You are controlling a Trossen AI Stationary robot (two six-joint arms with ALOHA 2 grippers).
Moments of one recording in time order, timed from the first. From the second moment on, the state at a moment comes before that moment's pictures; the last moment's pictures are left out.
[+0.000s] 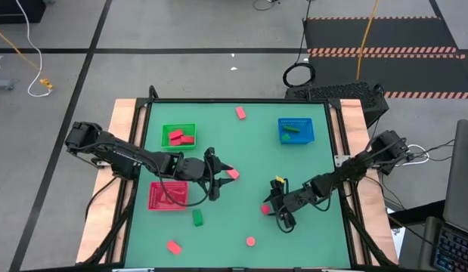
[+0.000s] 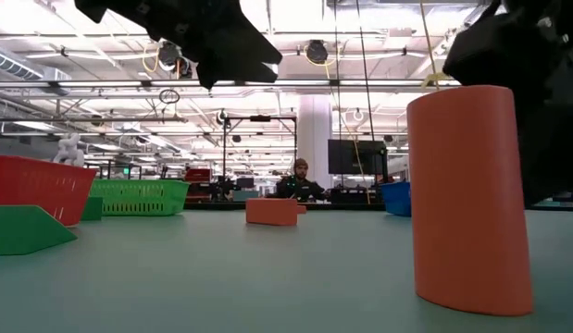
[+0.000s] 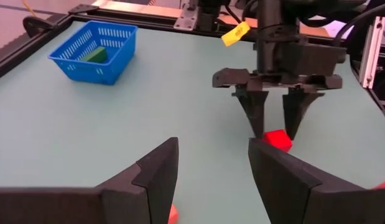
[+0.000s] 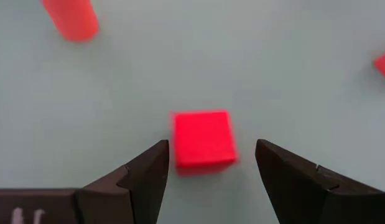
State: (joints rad) left arm -0.22 1.46 0.84 0.19 -0.27 -0.22; right arm 0.48 1.57 0.51 0.31 0.16 0.08
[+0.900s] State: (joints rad) left arm -0.22 1.46 0.84 0.19 -0.27 -0.17; right arm 0.44 1.54 0.51 0.62 0.29 -0.14
